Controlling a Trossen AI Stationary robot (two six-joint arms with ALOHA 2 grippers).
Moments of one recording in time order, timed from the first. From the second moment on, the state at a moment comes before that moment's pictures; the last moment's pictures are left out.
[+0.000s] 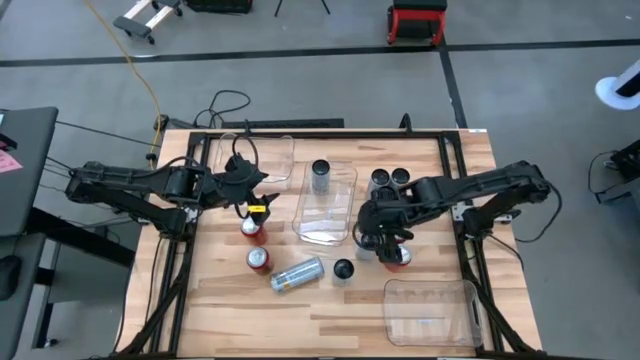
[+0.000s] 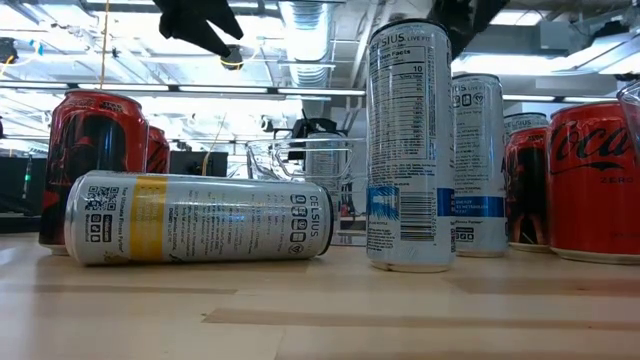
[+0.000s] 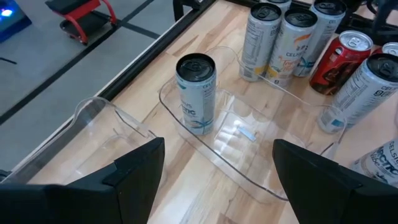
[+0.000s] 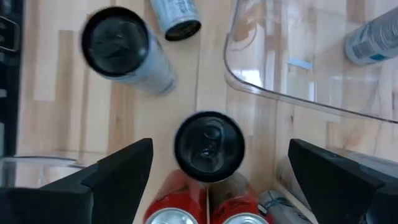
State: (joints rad) left arm -0.10 1.10 1.13 -0.70 -0.56 -0.38; right arm 0.22 1.53 1.50 -1.14 0.05 0.16
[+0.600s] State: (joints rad) left arm -0.10 1.10 1.03 -0.69 -0.58 -0.43; right arm 0.22 1.59 1.35 -1.06 0.05 0.19
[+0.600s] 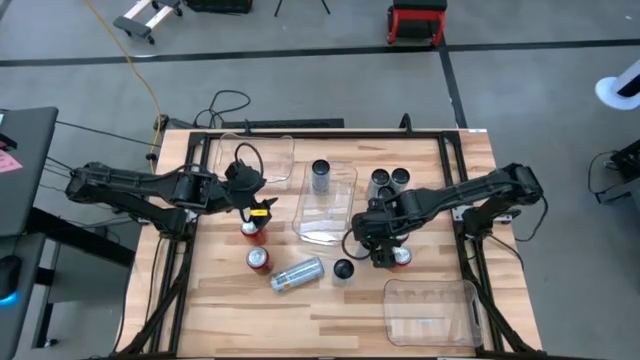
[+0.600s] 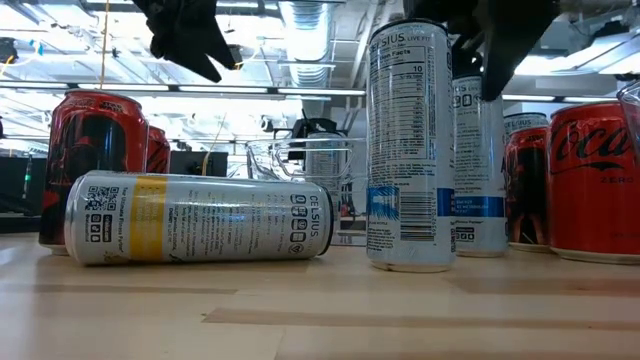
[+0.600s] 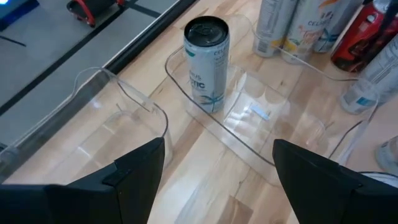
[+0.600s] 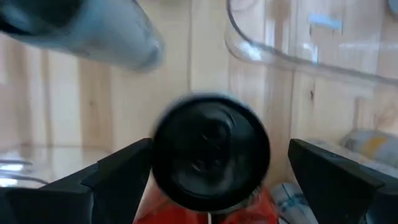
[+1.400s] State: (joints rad) left arm -0.05 1.10 1.03 -0.68 -0.59 -0.44; right arm 0.16 1.58 1.29 -0.96 0.00 0.20
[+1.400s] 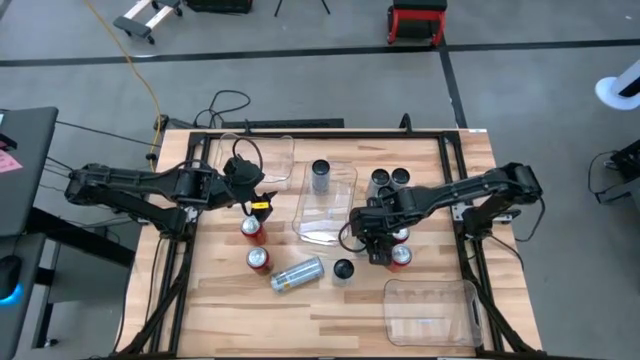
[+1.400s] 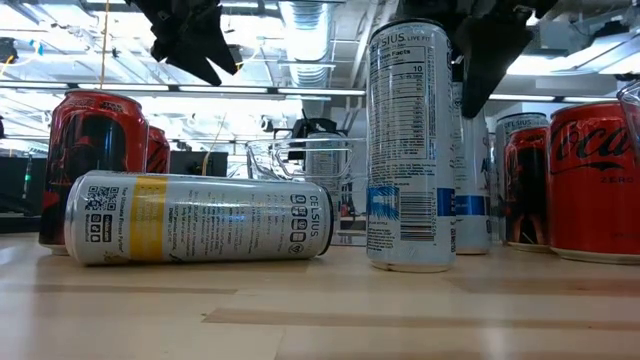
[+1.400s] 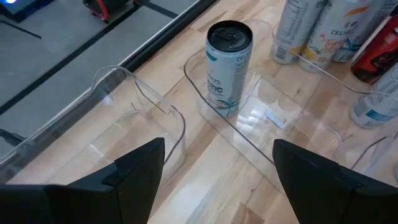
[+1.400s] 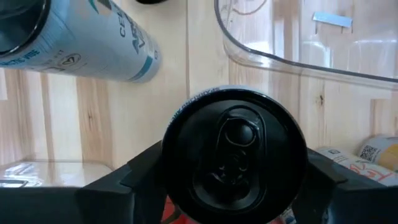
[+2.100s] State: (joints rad) left arm -0.01 1.10 1.03 -0.68 -0.53 -0.49; right arm 0.04 1.51 1.70 -1.17 0.00 0.21
